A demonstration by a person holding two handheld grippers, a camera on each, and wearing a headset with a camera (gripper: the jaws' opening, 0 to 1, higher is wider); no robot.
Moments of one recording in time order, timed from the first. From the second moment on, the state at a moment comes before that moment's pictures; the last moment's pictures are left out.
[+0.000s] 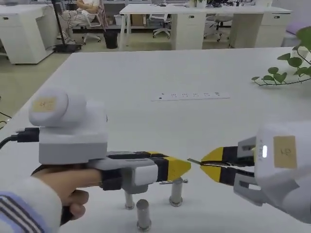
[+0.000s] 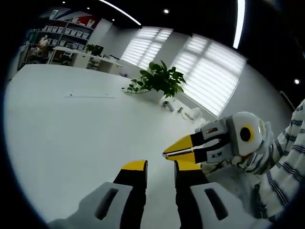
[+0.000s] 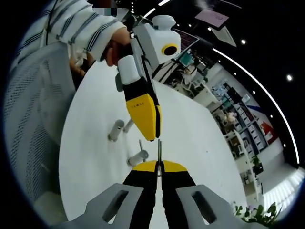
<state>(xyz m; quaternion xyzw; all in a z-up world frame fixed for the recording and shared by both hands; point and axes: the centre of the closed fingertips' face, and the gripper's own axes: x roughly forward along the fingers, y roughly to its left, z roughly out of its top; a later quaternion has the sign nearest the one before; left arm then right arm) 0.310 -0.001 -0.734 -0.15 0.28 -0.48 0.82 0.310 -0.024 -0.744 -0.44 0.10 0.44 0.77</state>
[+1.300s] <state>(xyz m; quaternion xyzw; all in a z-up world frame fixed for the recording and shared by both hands) 0.305 -0.005 -0.734 -0.17 0.31 -0.48 0.81 0.303 -0.015 -0.743 -0.45 0.09 0.44 0.77</state>
